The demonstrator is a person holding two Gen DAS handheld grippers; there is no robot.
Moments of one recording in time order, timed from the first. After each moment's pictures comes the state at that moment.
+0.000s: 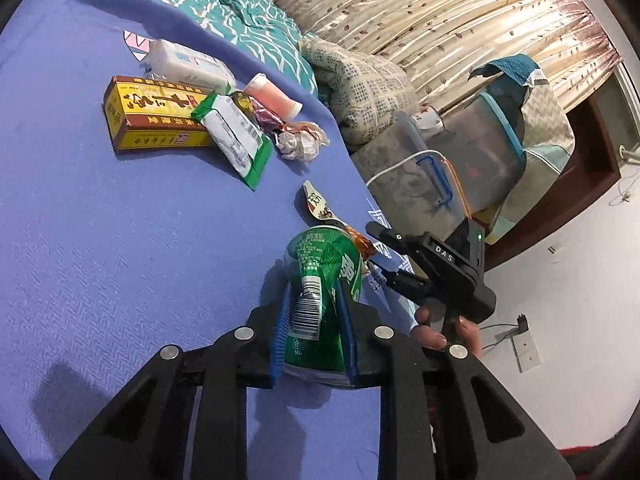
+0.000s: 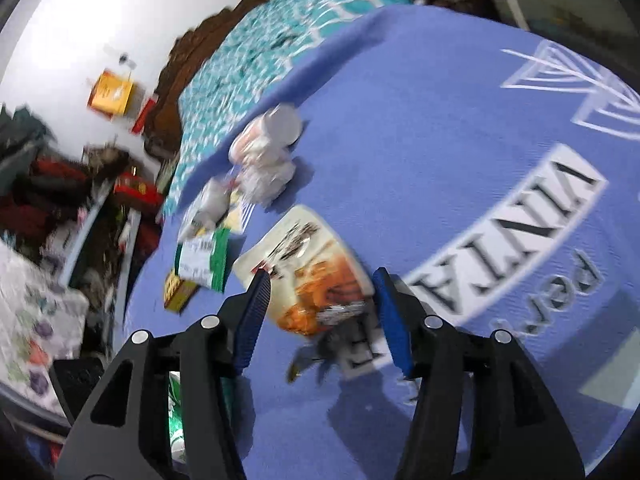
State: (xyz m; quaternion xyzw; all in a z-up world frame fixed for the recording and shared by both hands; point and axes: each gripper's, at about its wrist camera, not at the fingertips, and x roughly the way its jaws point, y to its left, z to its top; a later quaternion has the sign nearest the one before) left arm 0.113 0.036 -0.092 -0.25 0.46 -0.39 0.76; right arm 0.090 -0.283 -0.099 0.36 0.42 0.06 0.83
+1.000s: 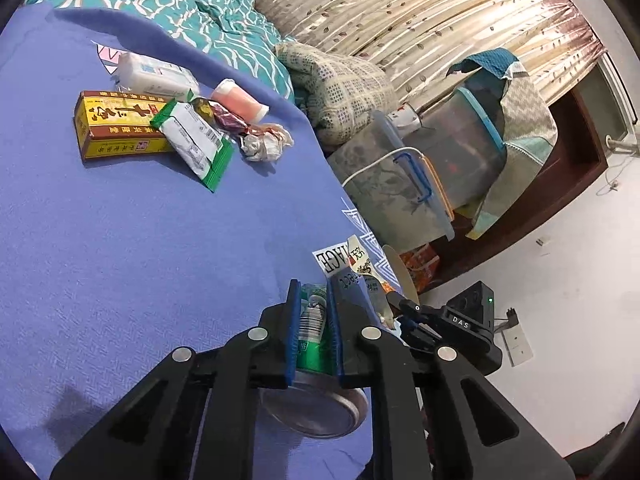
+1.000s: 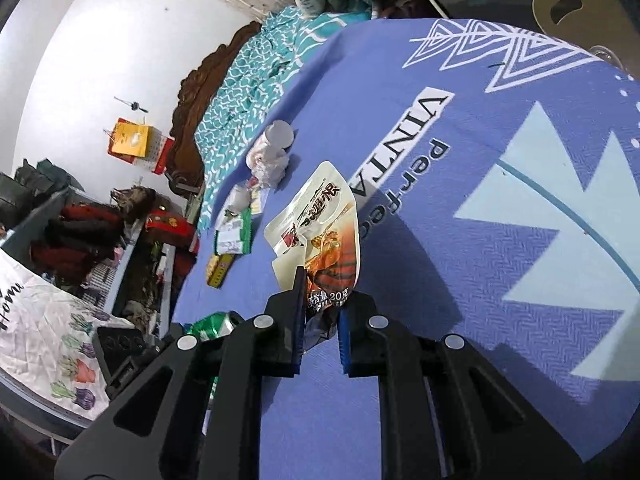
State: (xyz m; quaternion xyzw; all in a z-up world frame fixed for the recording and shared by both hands) left arm 0.094 0.019 -0.073 -0.25 0.44 -0.41 0.76; right arm -0.026 -0.331 -0.096 0.45 0.37 0.06 0.81
